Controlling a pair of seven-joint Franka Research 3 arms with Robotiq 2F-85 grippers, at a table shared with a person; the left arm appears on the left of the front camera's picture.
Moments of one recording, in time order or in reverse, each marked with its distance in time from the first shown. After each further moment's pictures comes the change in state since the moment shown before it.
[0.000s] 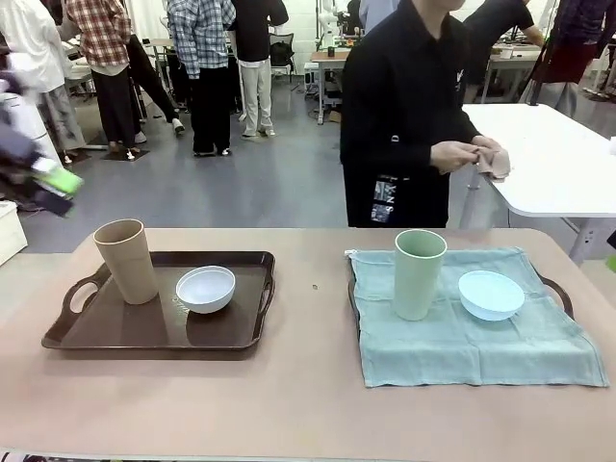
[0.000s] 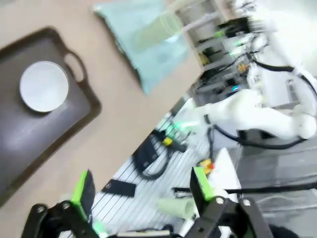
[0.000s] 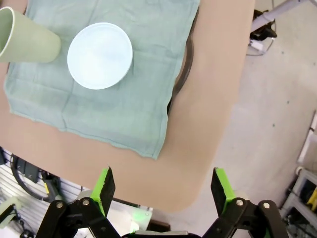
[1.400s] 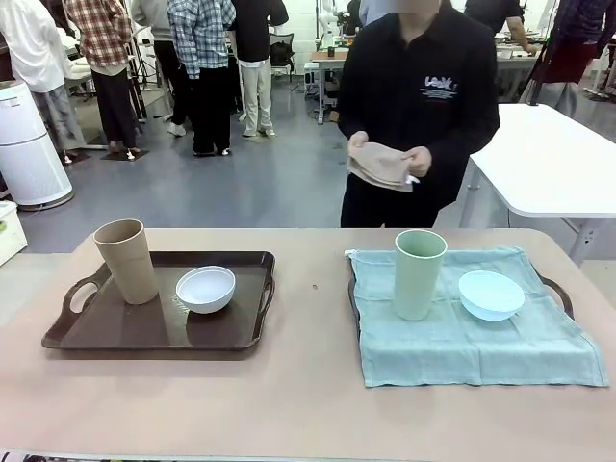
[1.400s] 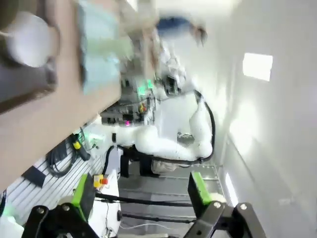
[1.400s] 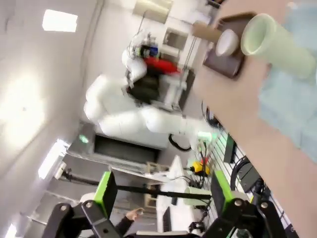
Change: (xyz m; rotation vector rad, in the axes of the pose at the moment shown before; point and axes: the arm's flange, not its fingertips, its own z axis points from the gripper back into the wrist) left arm -0.056 0.127 0.047 -0.435 -0.074 0.578; right arm -0.070 -0.047 -0.040 1.438 -0.175 -0.105
